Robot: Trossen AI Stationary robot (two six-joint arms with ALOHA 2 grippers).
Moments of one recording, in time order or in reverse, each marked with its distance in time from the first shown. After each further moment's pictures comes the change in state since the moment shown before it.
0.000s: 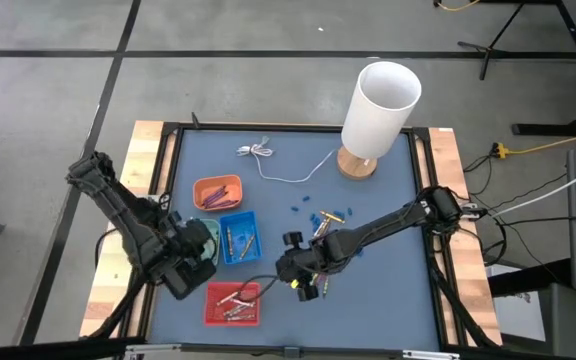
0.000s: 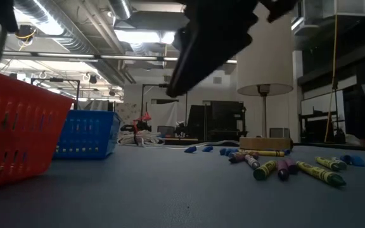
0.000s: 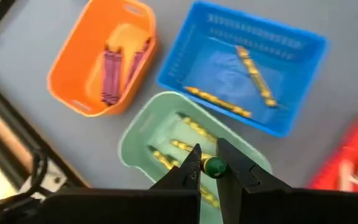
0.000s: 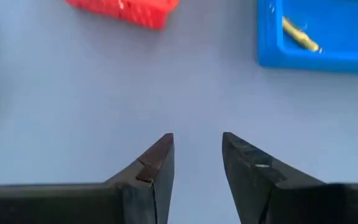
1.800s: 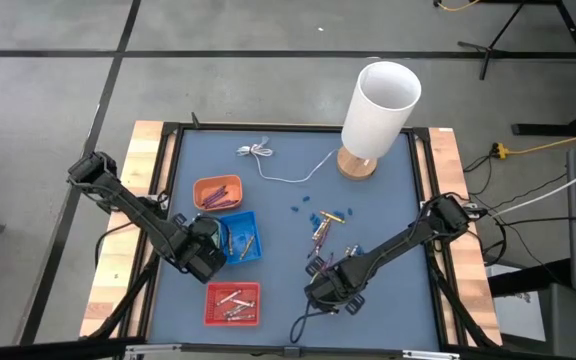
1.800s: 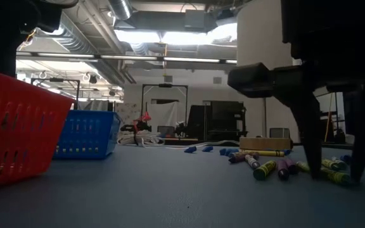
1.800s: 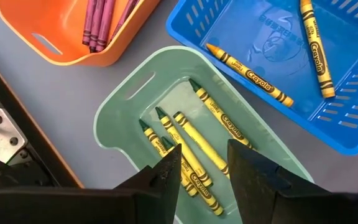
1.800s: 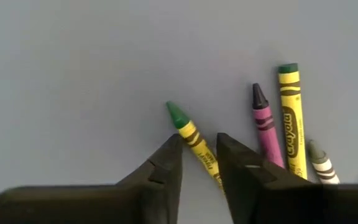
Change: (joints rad) left arm 0.156 0.001 -0.247 0.230 0.172 -0.045; right arm 0.161 0.001 -0.193 -0.158 -0.104 -0.348
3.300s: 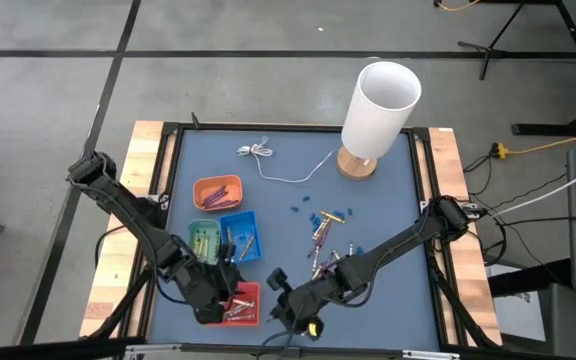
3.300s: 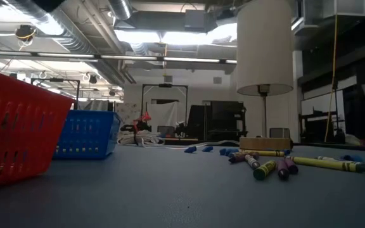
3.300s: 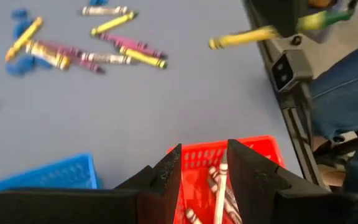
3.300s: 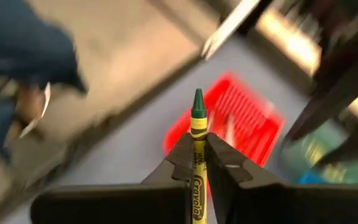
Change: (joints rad) left arm -0.115 0.000 0.000 0.851 -0.083 1.010; right arm 0.002 0.002 0.316 0.439 0.064 -0.050
